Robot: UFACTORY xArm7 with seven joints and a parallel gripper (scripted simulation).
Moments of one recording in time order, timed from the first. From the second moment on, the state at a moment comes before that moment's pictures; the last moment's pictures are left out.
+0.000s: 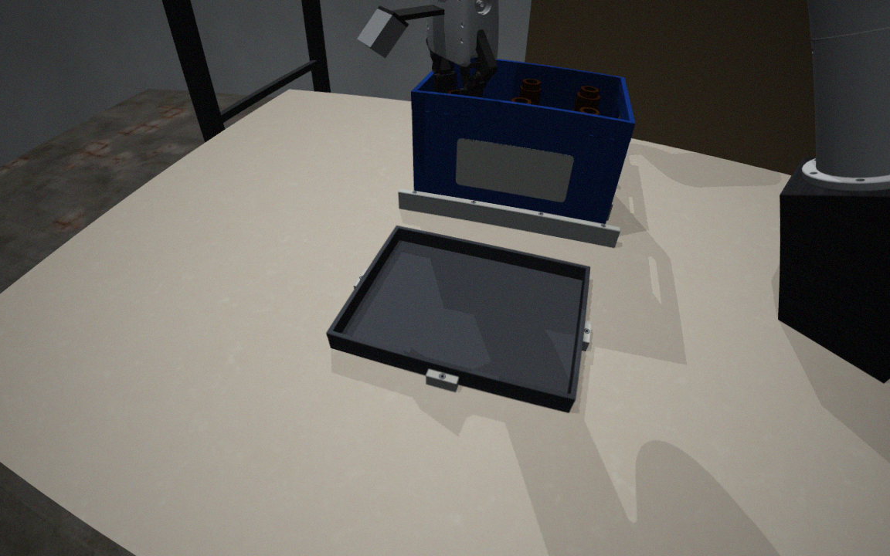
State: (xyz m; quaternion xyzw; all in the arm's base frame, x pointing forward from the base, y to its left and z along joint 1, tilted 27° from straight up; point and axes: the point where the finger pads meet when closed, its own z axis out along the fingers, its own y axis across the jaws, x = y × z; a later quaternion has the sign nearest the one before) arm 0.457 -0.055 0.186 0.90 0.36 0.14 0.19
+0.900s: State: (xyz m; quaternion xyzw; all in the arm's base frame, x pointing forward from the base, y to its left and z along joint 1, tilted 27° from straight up) arm 0.449 -0.049 0.205 0.90 0.36 0.14 0.19
